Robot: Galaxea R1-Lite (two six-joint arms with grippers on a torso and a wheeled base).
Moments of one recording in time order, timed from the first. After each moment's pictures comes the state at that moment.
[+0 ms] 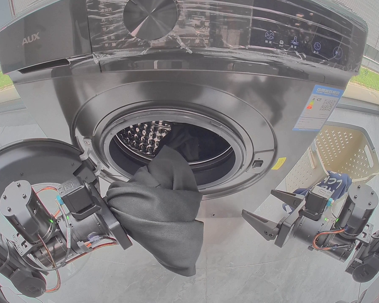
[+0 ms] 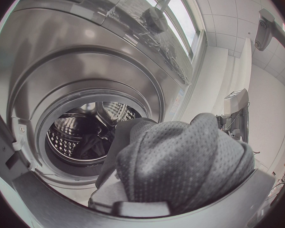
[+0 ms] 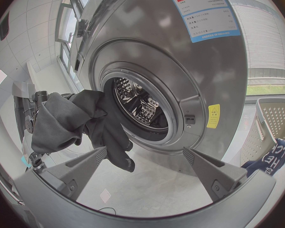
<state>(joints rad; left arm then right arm) -0.60 1.64 -0.20 -1.55 -0.25 -0.10 0.66 1.75 -0.19 -1.47 0.02 0.15</state>
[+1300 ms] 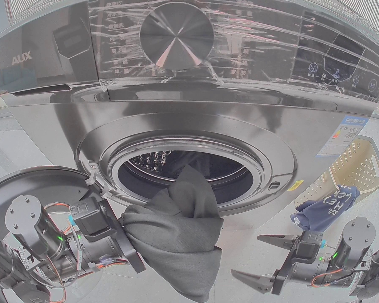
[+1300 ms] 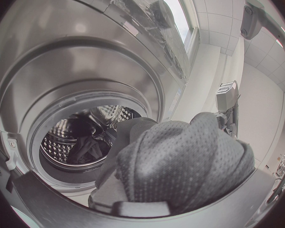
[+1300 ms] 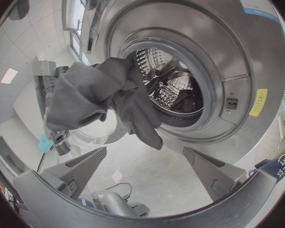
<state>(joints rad) -0.72 1.65 -0.17 -1.55 -0.23 -0.06 0.85 1.74 -0.03 -1.47 0.05 0.15</state>
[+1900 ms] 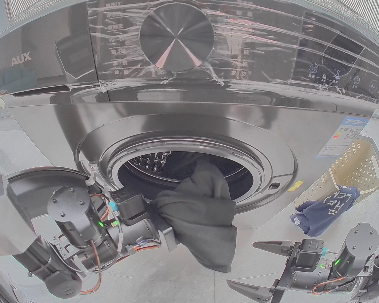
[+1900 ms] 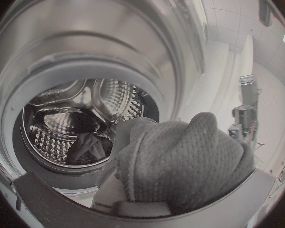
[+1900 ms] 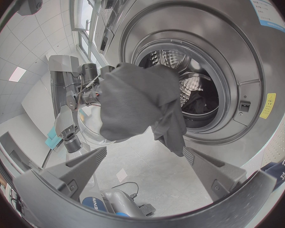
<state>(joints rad) -0.73 1.85 -0.34 -1.55 -0.17 -0.07 0.93 1.71 -0.02 -1.47 0.04 0.15</state>
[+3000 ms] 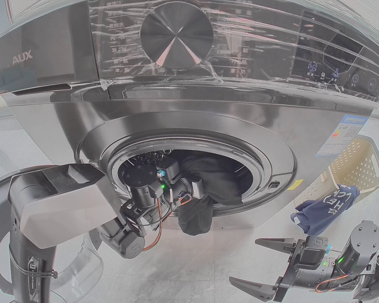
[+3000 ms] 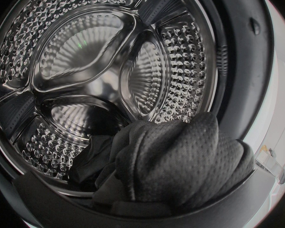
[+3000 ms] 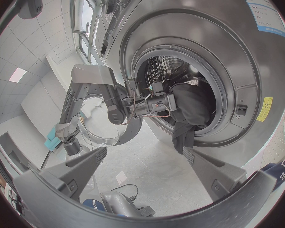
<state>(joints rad) -0.62 2.32 -0.93 -1.52 0.00 -0.10 0.92 1.69 -0.02 -1.47 0.04 0.15</state>
